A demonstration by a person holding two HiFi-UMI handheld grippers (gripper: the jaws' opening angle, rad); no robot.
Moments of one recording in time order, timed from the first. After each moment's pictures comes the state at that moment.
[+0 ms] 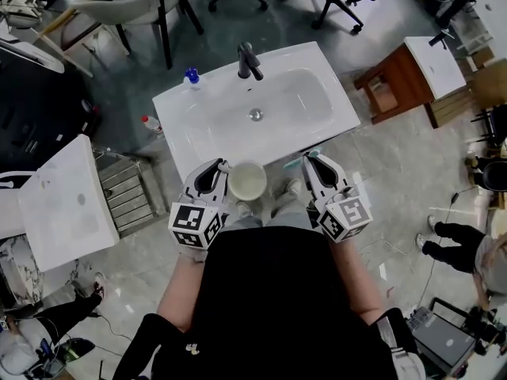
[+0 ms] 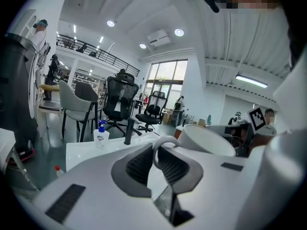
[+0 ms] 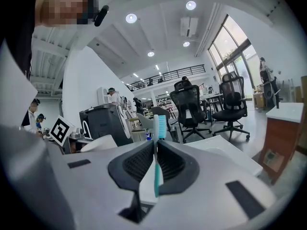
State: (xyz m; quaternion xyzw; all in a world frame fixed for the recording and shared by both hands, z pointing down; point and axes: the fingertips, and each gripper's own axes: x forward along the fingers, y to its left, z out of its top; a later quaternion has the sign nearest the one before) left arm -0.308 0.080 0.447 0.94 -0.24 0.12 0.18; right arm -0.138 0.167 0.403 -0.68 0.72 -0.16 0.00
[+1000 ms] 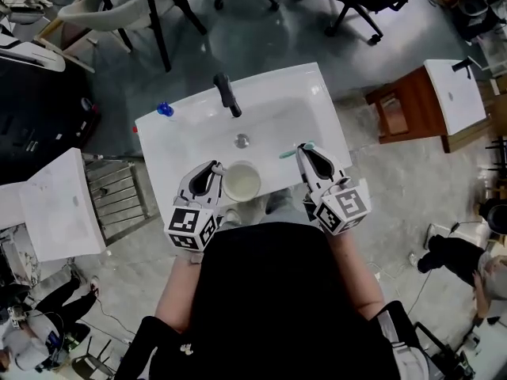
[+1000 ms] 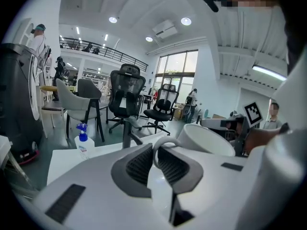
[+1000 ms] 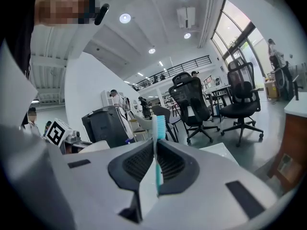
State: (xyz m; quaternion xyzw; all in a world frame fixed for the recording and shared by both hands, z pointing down) left arm -0.177 0.003 0.464 0.92 -0.31 0.17 0.19; right arm 0.015 0.051 0.424 -0.62 0.76 -0.19 0.01
